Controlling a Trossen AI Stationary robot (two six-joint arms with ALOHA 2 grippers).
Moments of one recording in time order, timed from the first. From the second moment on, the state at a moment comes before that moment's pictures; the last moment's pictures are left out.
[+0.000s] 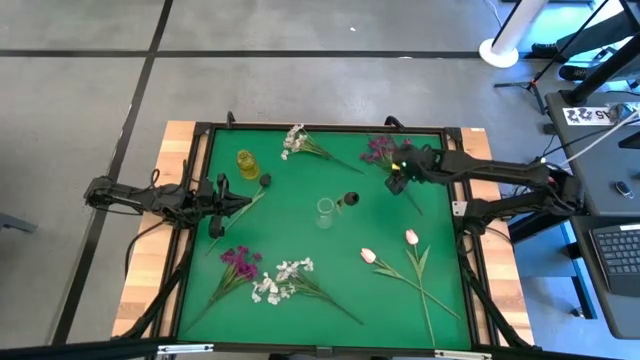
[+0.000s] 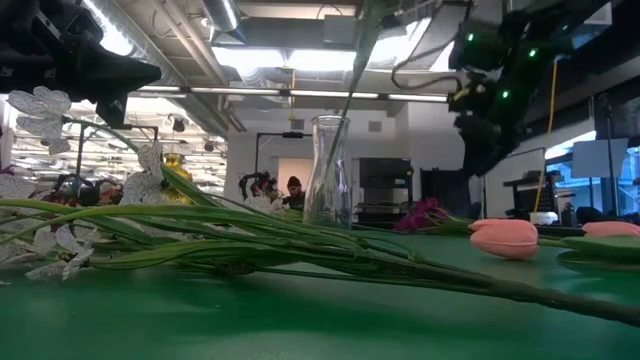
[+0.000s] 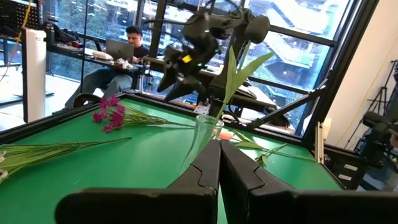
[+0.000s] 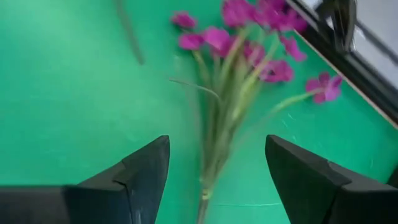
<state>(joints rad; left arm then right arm) -0.19 0.01 0.01 0.06 -0.35 -0.23 -0.41 1.19 0.76 -0.65 0.33 0.31</state>
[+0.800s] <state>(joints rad) -0.19 0.01 0.01 0.06 -0.35 -0.23 -0.61 1.55 0.76 -0.54 0.04 0.22</state>
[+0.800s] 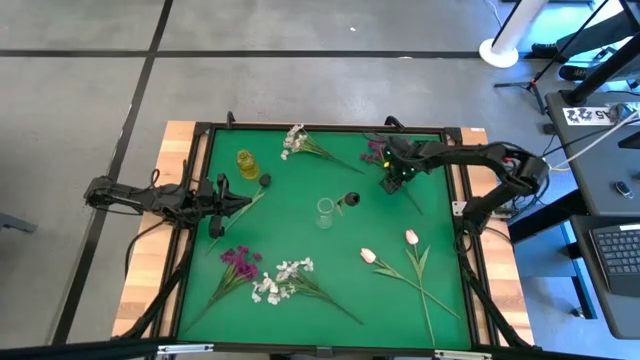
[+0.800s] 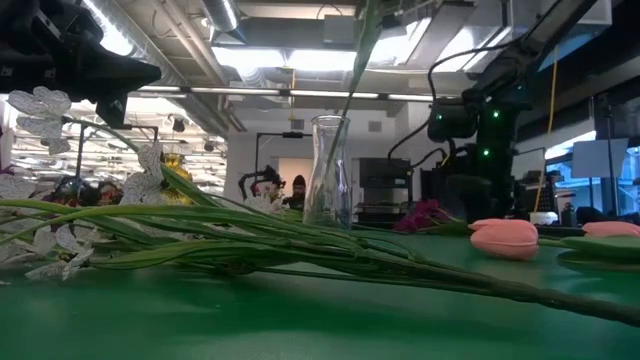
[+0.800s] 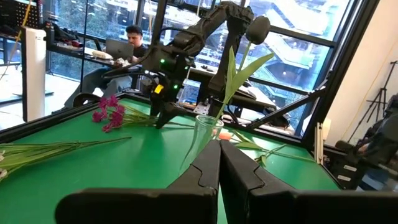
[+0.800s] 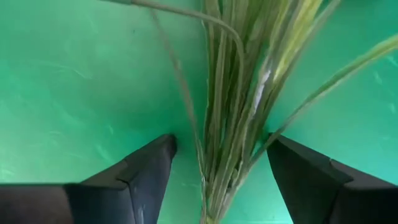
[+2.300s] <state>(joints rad) -0.19 0.01 0.01 0.07 -0.36 -0.23 -0.49 0.95 0.74 0.30 -0.28 0.17</state>
